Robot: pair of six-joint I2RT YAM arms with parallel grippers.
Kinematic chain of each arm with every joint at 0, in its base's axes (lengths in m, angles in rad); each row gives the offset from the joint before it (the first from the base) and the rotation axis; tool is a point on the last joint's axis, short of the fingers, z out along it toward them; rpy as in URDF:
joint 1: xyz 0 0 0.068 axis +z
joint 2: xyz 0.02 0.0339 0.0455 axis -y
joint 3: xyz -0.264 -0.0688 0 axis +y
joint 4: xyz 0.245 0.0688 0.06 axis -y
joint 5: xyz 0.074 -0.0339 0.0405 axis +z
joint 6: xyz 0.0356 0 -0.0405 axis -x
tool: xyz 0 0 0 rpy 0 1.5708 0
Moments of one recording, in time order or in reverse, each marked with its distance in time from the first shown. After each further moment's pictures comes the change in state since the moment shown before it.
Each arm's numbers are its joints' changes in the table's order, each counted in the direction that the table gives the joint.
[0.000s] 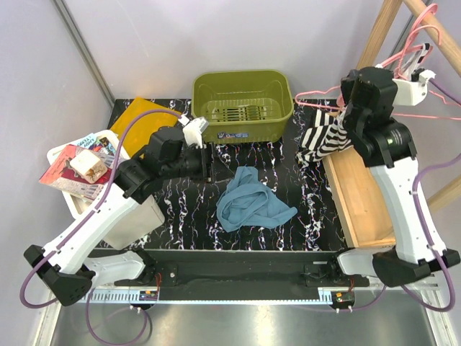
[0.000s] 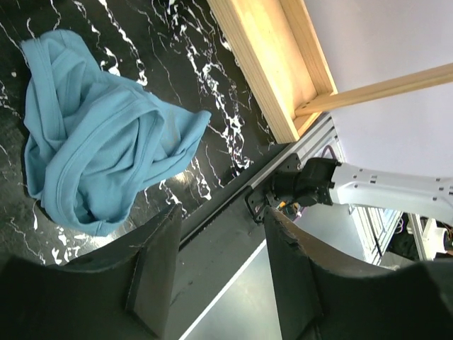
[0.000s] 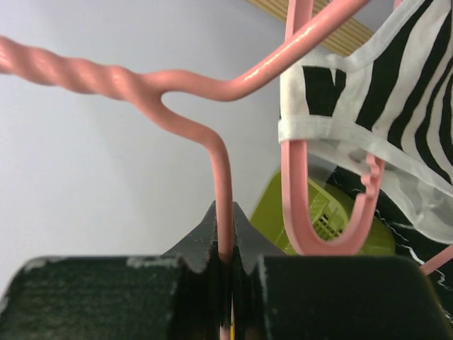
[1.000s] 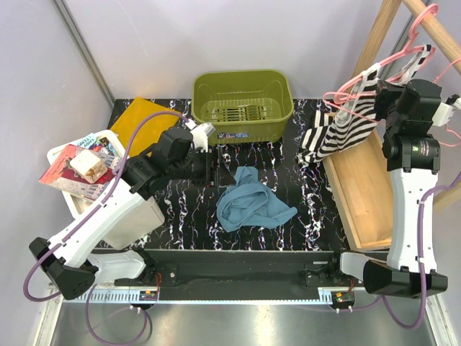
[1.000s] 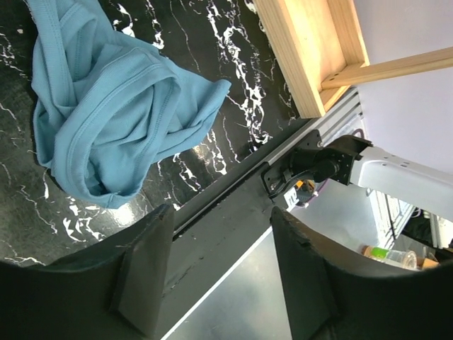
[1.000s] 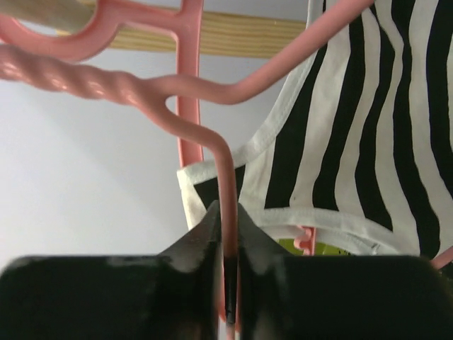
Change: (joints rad) left arm -0.024 -0.047 -0.024 -0.106 0.013 -0.027; right arm -0.481 0.068 0.169 0.038 0.515 -0.296
